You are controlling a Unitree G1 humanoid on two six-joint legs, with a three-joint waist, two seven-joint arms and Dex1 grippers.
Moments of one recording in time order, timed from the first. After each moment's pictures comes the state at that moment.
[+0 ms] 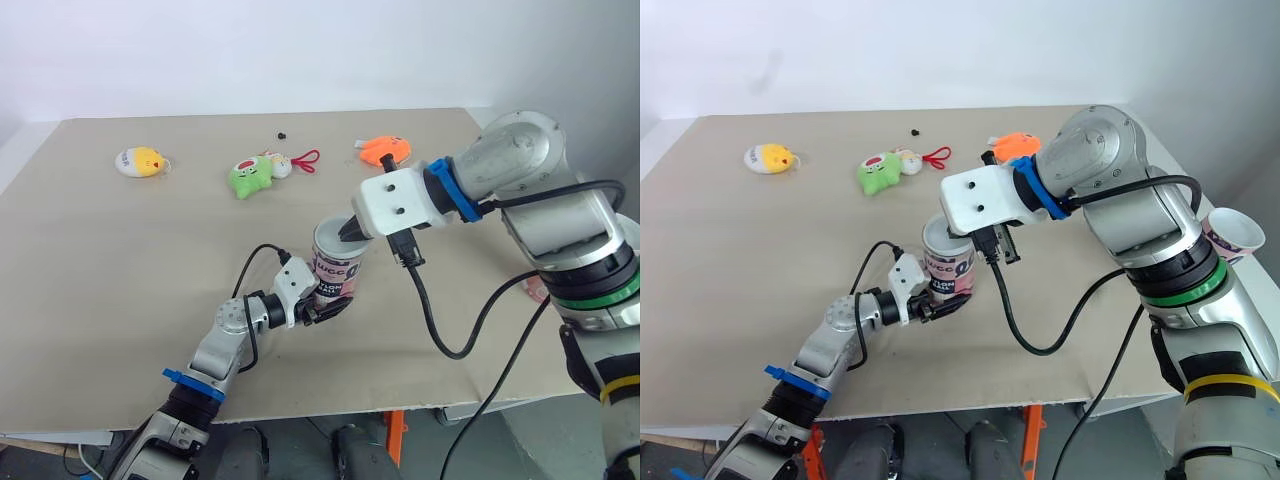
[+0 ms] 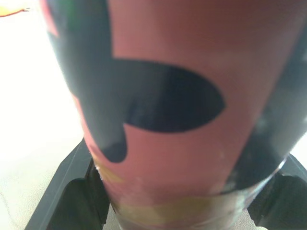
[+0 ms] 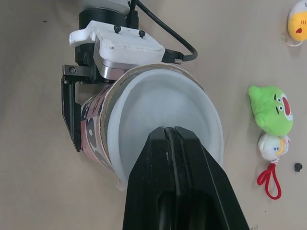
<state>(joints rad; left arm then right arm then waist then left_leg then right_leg) -0.38 0.17 -0.27 0.17 -0.12 0.11 -0.75 -1.12 -0.79 0.43 -0.18 0.00 0.35 1.46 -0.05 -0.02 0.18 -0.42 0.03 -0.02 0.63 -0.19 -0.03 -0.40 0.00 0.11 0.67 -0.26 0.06</state>
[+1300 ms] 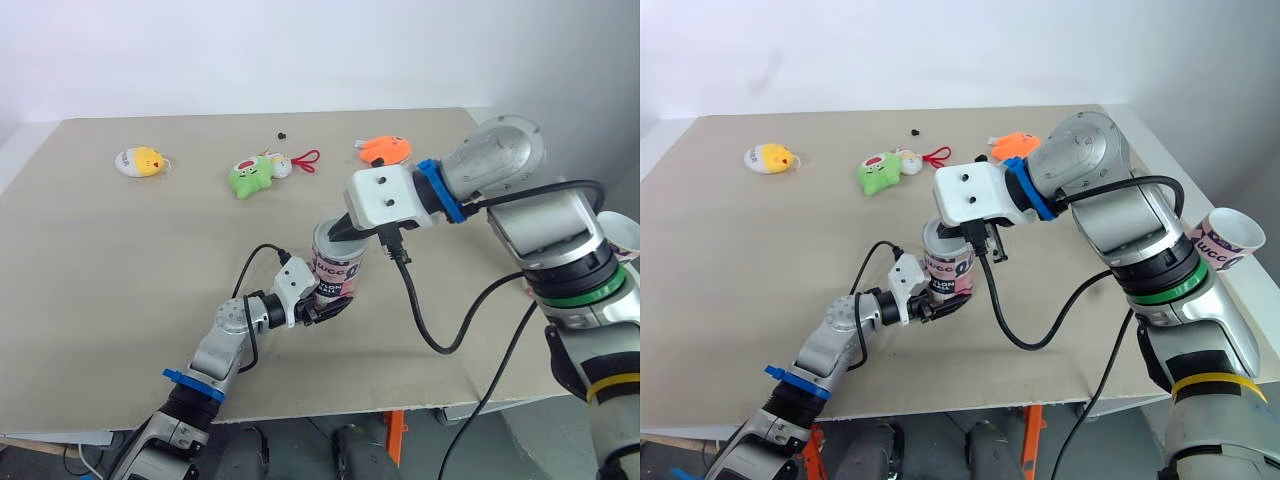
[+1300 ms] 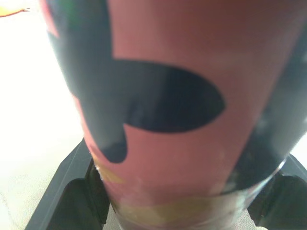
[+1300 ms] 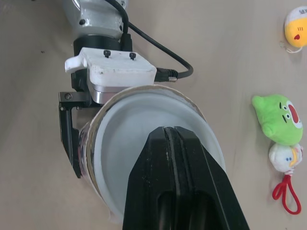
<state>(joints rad) -0.38 0.16 -0.27 0.17 -0.12 0.11 -0.75 -1.12 -0.73 0.43 -0.12 0.05 0.39 1.42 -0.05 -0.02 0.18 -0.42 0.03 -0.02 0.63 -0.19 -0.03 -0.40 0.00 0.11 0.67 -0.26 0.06</state>
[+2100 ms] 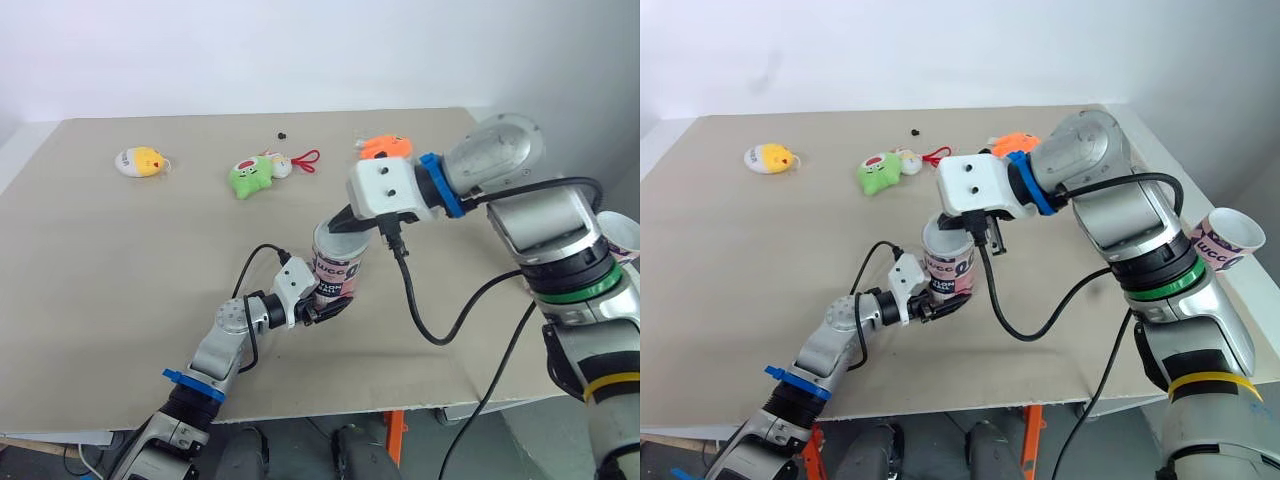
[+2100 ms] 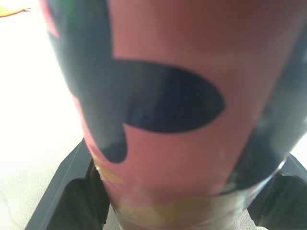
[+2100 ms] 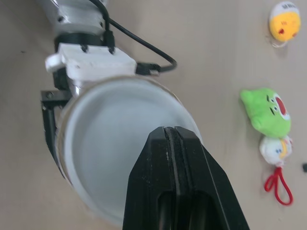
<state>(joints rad) -0.38 0.16 -0.27 0.17 -0.12 0.11 -0.75 -1.12 -0.73 0.40 -0.06 0.04 0.35 1.39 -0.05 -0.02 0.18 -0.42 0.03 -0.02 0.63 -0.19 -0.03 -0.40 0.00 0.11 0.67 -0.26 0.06</state>
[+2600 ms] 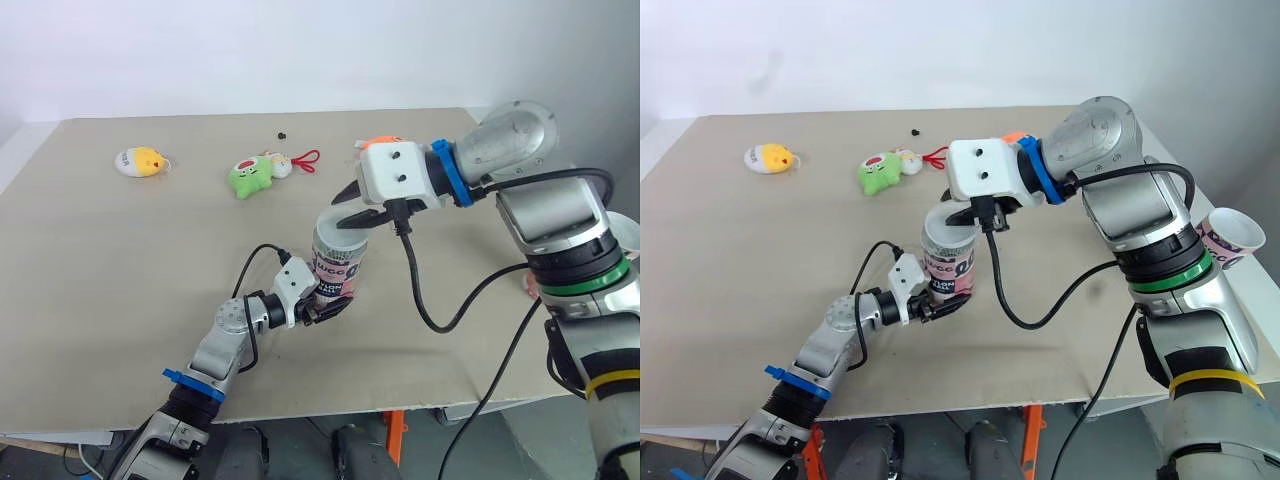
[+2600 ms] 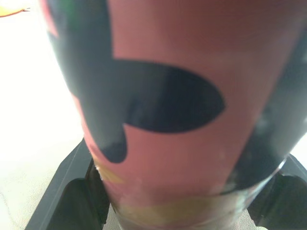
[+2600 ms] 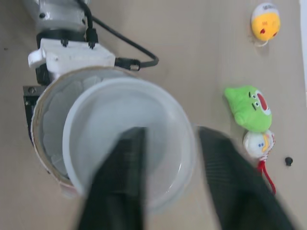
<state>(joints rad) -0.38 0.16 -0.27 0.17 -0.12 0.11 -0.76 -1.14 -0.72 0.36 -0.01 0.05 0.32 1.39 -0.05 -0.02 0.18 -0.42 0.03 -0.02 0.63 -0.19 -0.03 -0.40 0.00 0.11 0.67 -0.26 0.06</state>
